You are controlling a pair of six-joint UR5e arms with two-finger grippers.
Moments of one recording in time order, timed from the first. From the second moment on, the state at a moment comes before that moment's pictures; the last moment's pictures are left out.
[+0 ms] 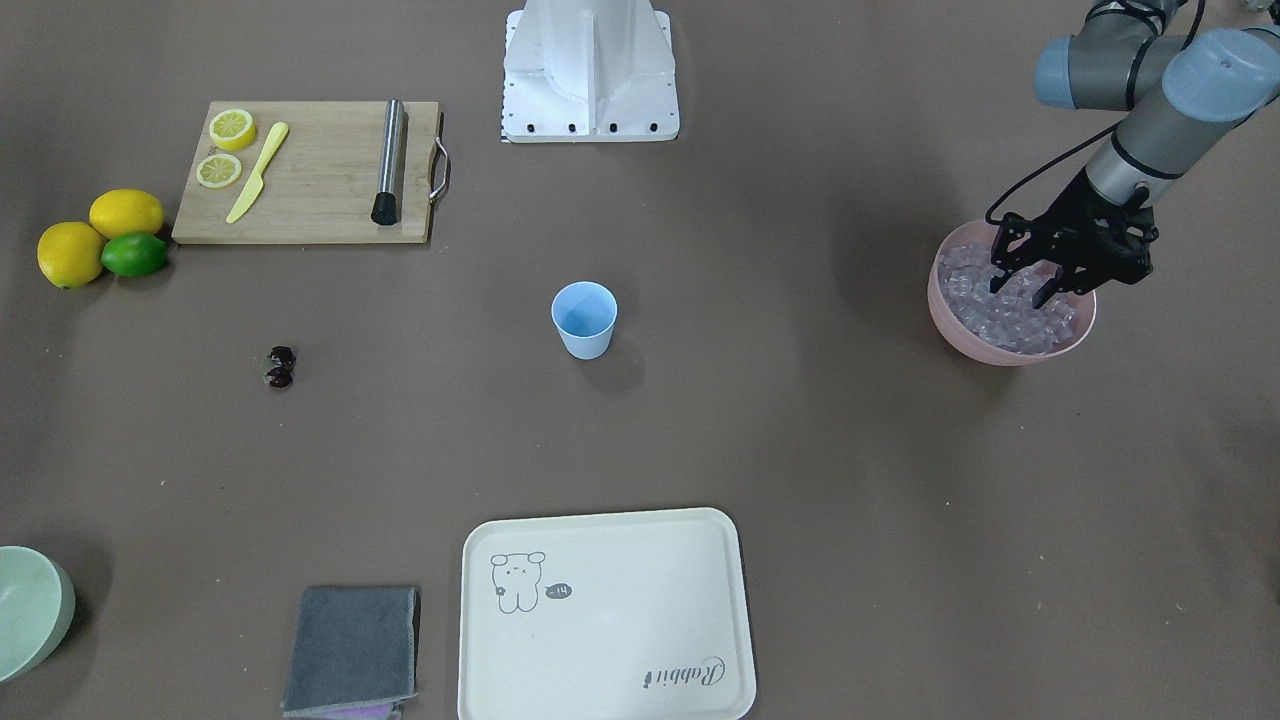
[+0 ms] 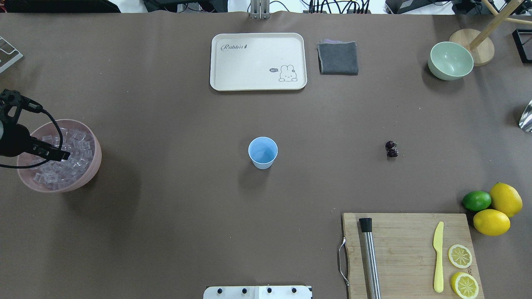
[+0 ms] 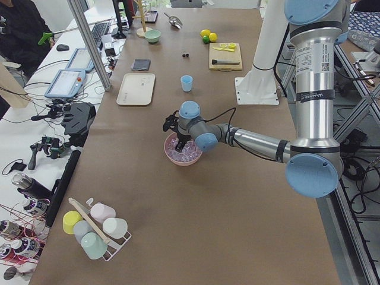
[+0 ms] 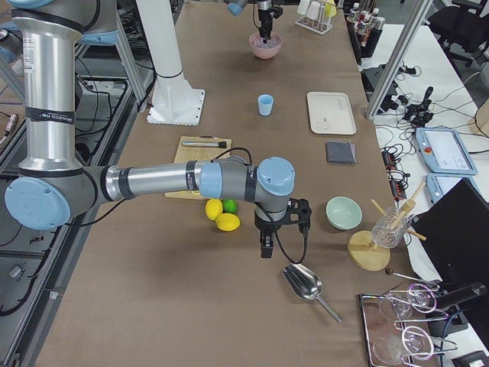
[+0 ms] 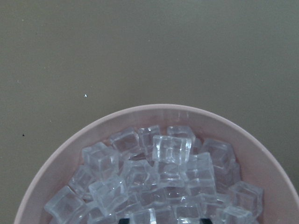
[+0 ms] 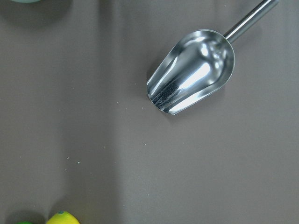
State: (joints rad) left arm -0.91 -1.49 -1.80 -2.21 -2.11 -0.56; right arm 1.59 -1.63 1.78 -1.75 2.31 -0.04
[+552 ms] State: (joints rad) left arm -0.91 -1.48 -1.79 -2.21 -2.11 -0.56; right arm 1.59 -1.63 1.78 -1.75 2.31 -0.04
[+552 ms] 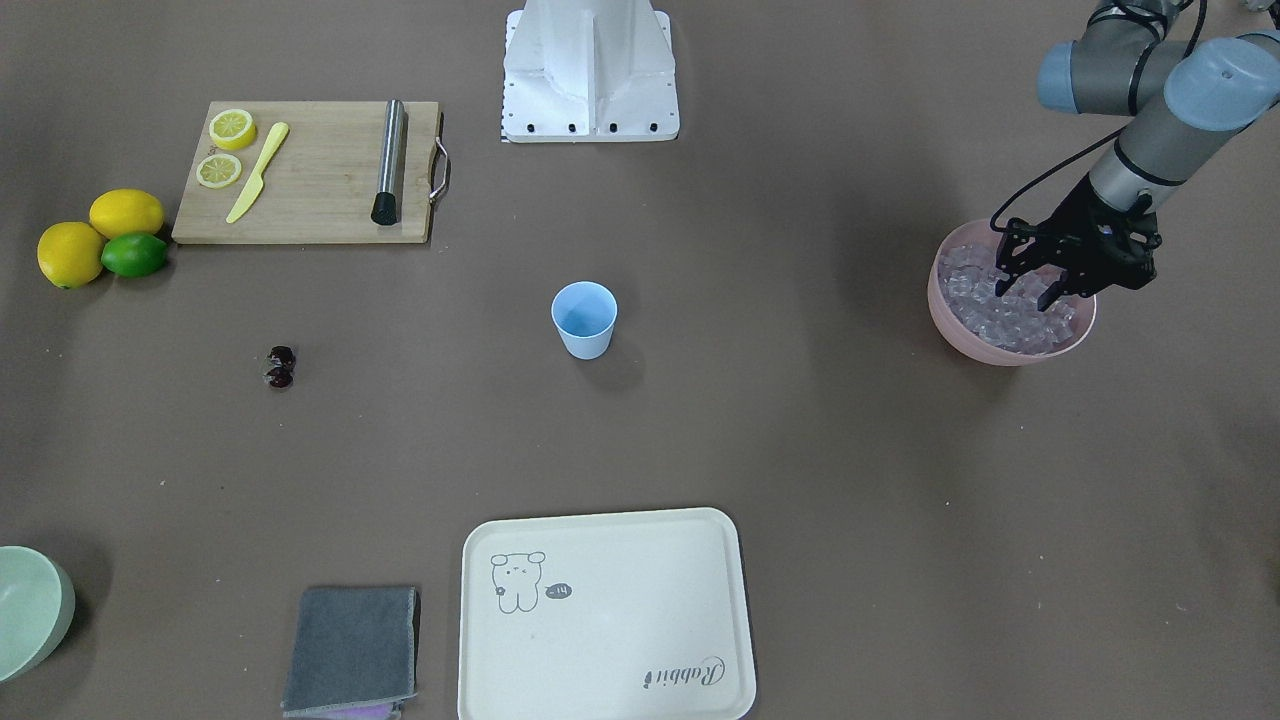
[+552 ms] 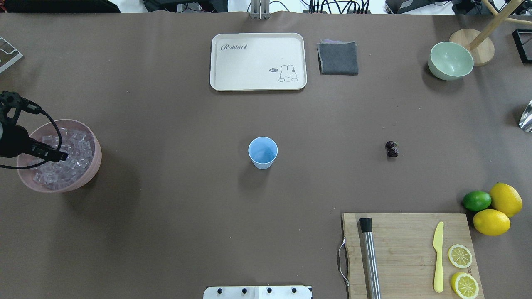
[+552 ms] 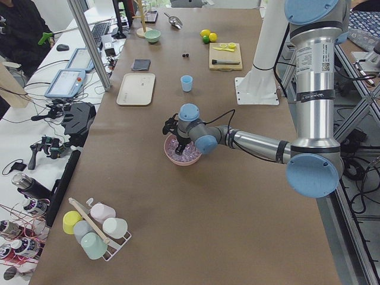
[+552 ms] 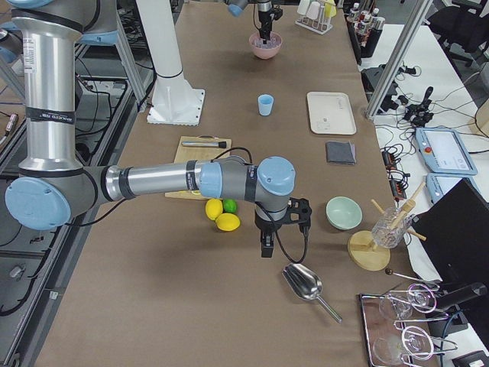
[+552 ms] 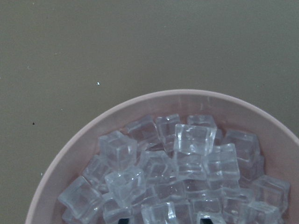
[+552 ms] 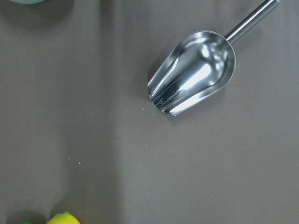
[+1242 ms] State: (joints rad) left arm -0.91 -1.49 -1.78 -2.21 -2.11 -0.56; right arm 1.59 -1.64 1.78 -1.75 2.31 -0.04
